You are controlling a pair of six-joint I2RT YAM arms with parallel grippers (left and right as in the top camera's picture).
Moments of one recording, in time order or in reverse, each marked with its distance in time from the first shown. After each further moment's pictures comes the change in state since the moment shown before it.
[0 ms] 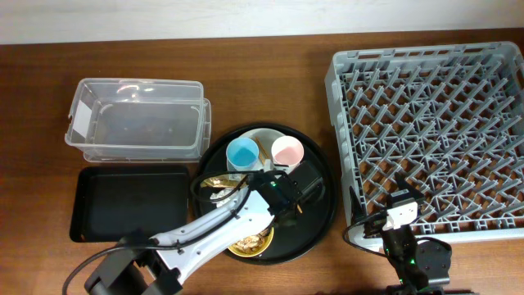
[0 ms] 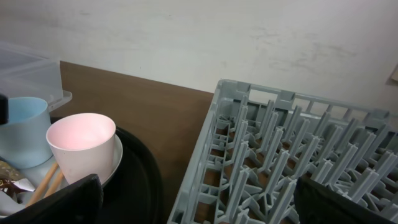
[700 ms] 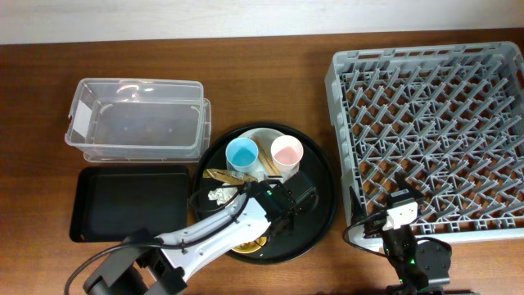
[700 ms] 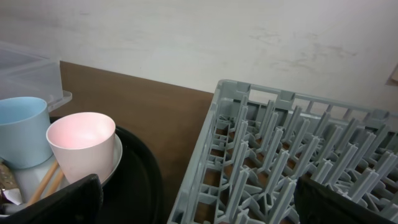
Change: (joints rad) left arm -0.002 -0.006 -0.114 0.092 0.068 -0.079; right arm 0.000 0.000 0.000 0.000 0.000 0.000
